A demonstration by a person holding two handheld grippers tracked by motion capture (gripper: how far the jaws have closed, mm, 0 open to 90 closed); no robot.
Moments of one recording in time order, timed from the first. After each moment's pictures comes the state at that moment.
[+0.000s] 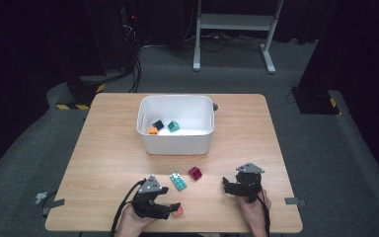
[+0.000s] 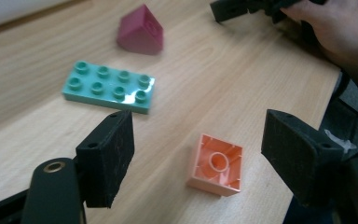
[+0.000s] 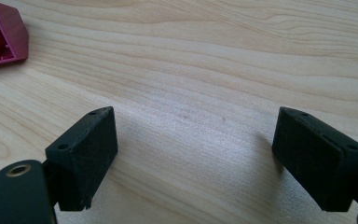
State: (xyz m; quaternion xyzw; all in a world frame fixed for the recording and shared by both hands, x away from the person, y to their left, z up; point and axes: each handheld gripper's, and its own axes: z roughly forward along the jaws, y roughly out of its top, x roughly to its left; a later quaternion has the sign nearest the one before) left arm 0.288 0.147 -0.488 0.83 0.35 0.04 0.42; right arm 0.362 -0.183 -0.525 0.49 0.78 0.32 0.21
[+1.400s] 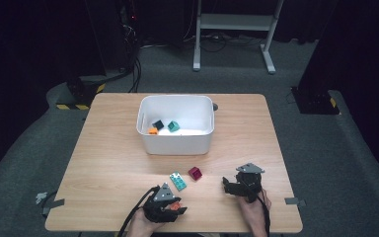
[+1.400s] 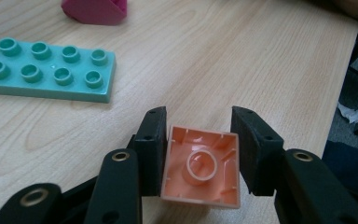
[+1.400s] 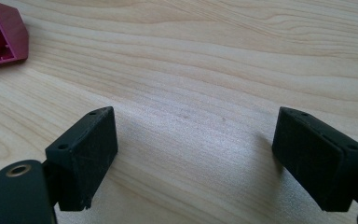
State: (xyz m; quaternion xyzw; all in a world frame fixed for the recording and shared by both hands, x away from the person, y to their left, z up) left arm 0.285 0.124 -0.511 0.86 0.32 0.05 0.40; right arm 0.362 -0.183 -0.525 0.49 0.78 0.32 0.21
